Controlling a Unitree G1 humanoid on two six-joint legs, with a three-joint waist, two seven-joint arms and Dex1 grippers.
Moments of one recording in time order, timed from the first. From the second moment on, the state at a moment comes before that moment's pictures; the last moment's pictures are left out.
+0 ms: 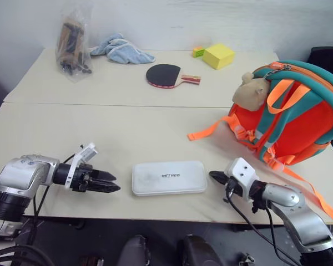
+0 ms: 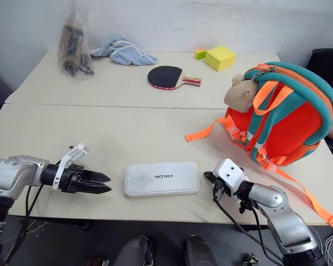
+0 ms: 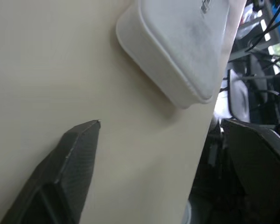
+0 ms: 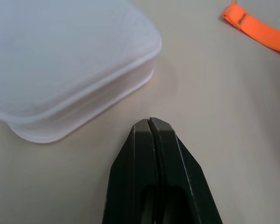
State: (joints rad) left arm -0.45 0.91 -0.09 0.10 -0.53 1.15 -1.28; right arm -0.02 -0.65 0.08 -0.35 0.18 0.37 0.71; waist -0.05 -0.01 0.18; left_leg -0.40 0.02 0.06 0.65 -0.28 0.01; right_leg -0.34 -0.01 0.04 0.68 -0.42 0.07
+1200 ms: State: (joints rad) left arm -0.56 0.53 -0.08 0.15 -0.66 1.35 -1.08; right arm 0.06 -0.59 0.08 -0.35 0.16 0.32 0.65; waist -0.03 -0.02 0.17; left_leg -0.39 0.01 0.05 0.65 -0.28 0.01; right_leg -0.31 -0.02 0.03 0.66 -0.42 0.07
